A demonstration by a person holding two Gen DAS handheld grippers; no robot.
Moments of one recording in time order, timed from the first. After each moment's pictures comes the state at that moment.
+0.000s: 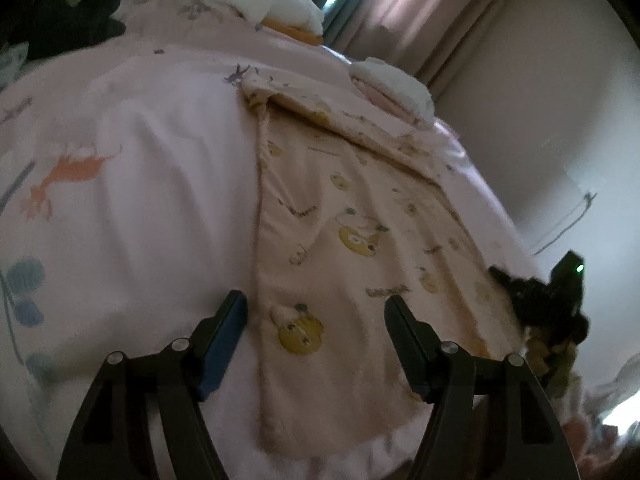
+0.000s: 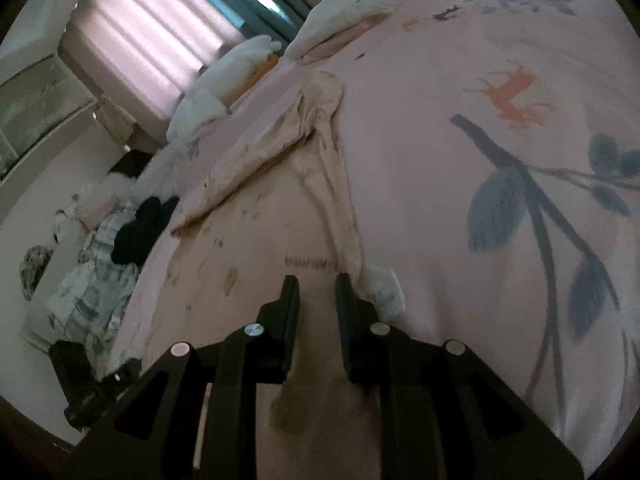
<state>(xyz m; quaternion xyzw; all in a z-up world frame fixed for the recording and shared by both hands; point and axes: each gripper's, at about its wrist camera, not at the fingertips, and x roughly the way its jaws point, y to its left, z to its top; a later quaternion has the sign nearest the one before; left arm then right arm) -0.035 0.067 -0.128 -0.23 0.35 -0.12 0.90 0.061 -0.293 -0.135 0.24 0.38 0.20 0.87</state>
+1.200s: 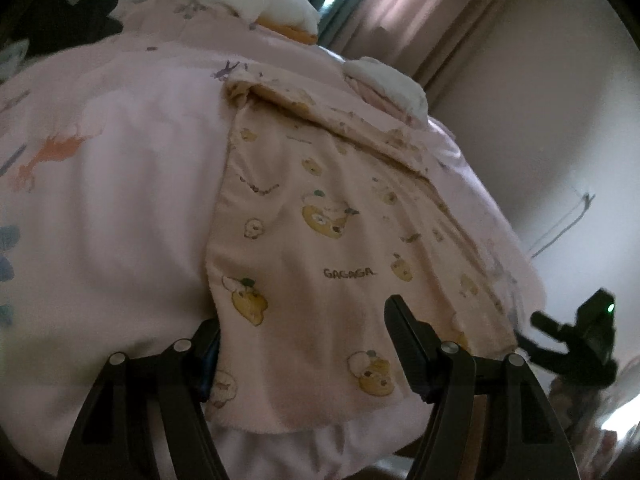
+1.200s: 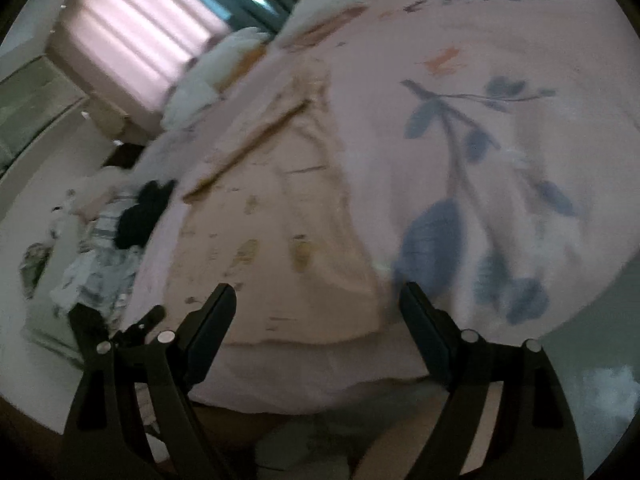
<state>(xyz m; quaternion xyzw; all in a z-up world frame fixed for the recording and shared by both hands) -0.044 0.038 -0.129 -0.22 0.35 -0.11 0.90 -0.023 -0.303 -0.121 0.25 0.41 0.17 0.86</state>
